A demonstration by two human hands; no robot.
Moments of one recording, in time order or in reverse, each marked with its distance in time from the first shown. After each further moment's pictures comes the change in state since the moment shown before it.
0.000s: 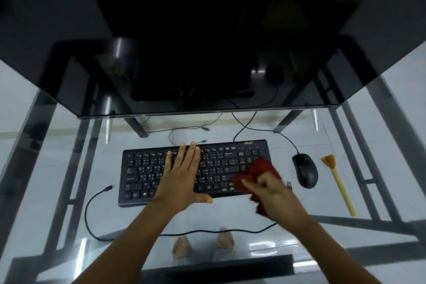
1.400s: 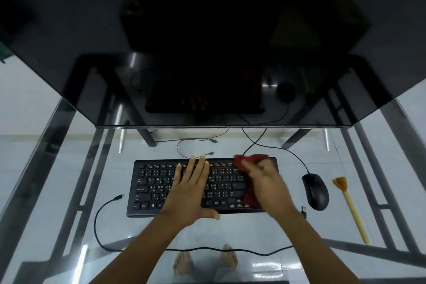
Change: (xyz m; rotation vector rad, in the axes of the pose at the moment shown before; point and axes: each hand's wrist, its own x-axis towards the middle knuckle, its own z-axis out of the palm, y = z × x) left_hand 0.000 -0.005 0.003 0.003 0.026 0.044; right_hand 0.069 -0.033 0.004 -0.104 0.213 -0.106
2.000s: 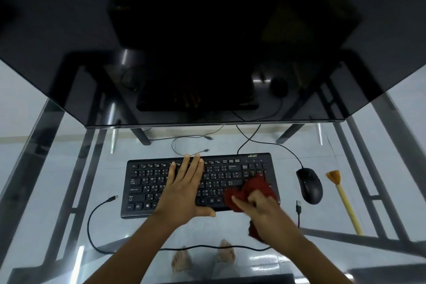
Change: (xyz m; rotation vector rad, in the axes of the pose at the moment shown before) left_hand -0.001 -0.004 0.003 -0.047 0.023 0.010; right_hand -0.067 0.025 0.003 -0.146 -0.357 -0.174
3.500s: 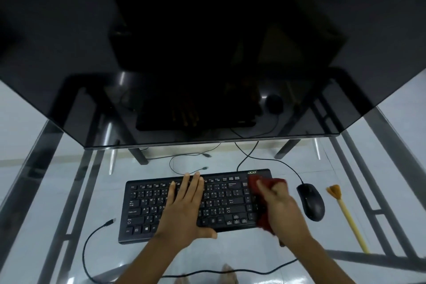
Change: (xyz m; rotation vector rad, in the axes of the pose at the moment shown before) left_hand 0.003 -0.001 0.004 0.066 -0.052 -0.025; right_hand 0.022 0.005 -0.029 0.037 0.402 0.161
